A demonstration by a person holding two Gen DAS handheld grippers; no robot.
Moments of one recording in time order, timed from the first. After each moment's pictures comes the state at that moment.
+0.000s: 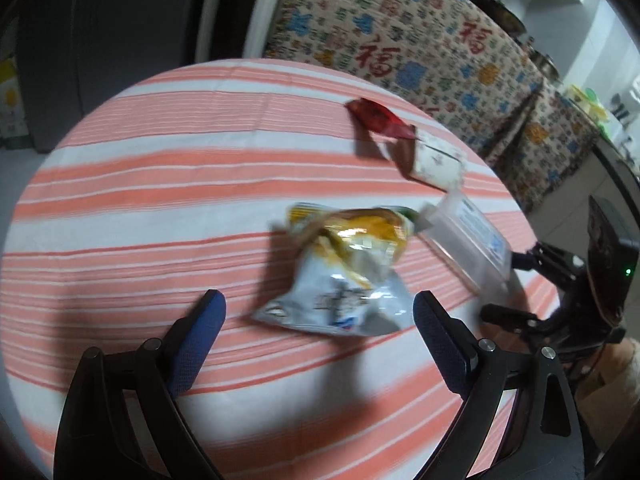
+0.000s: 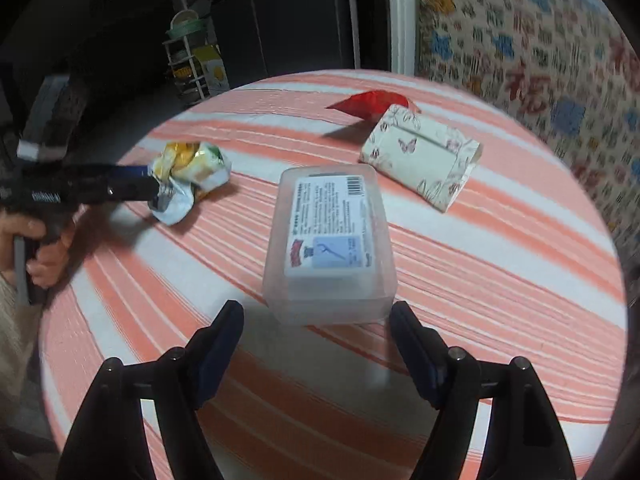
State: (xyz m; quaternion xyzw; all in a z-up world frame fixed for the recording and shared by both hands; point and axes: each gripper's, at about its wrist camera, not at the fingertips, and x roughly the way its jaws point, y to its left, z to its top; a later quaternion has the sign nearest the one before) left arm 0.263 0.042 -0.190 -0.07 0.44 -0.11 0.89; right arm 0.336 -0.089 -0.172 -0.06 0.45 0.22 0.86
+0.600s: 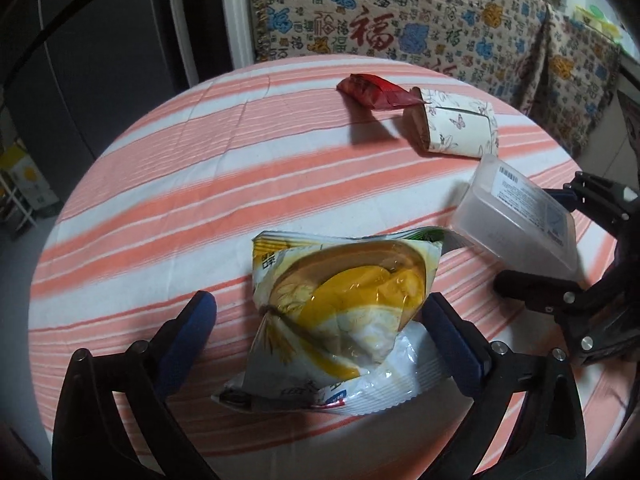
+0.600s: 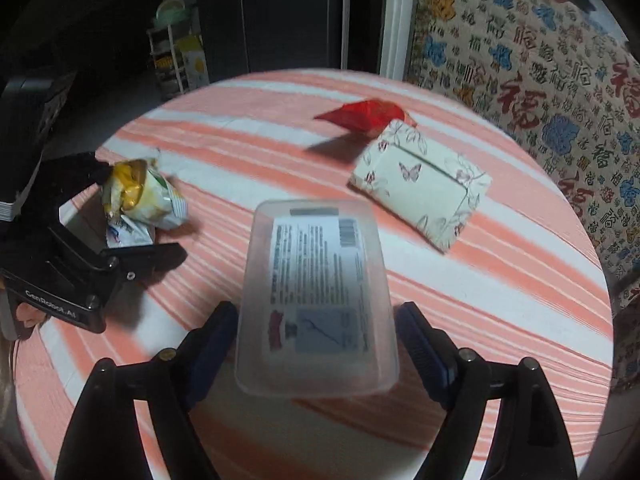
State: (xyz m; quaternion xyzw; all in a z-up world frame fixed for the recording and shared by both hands) left arm 0.288 0.001 -0.205 0.07 0.44 -0.05 0.90; right arm 0.373 -0.073 -0.177 -0.07 0.44 0.18 0.87
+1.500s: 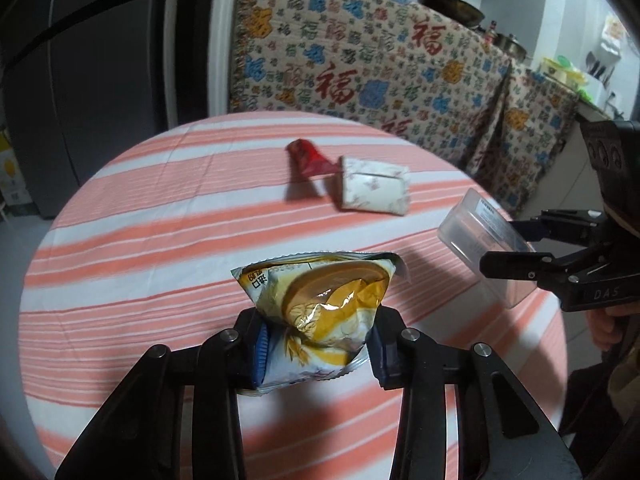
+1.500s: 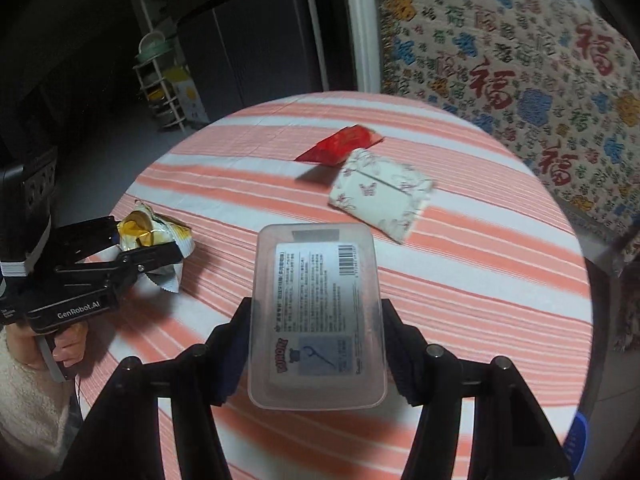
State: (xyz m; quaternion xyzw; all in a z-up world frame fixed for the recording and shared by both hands) left arm 0.240 -0.030 -0.150 0.00 0.37 -0.12 0.92; right arm 0.347 -0.117 -0.117 0.00 0.46 0.17 0.87
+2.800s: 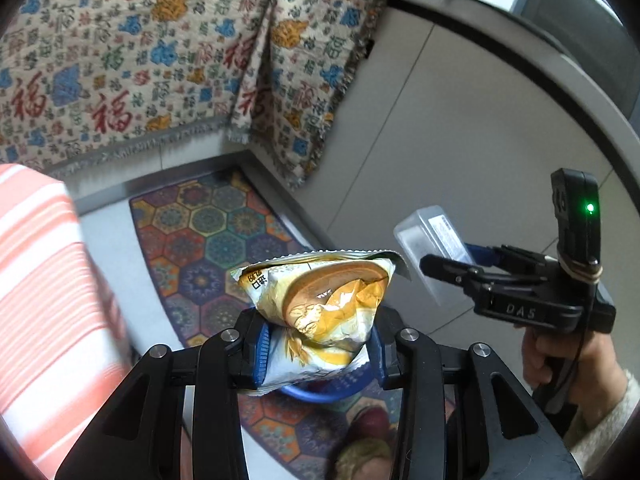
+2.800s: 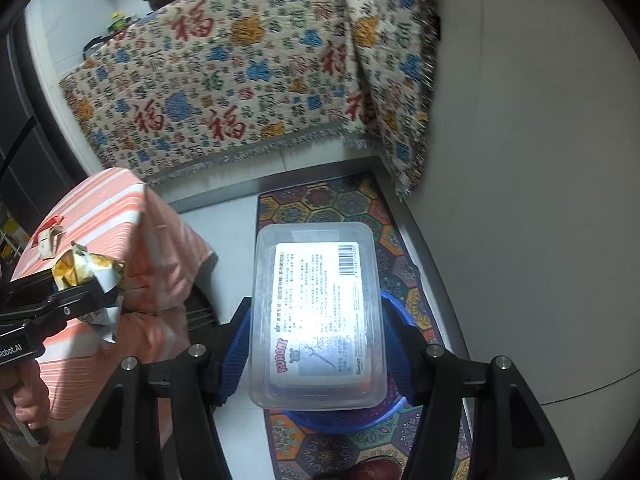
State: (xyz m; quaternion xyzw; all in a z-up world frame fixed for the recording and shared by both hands) left arm 0.261 -0.487 -0.196 0.05 0.42 -0.37 0.82; right arm 0.138 -0.550 -0.149 0.16 0.43 -0.17 0.87
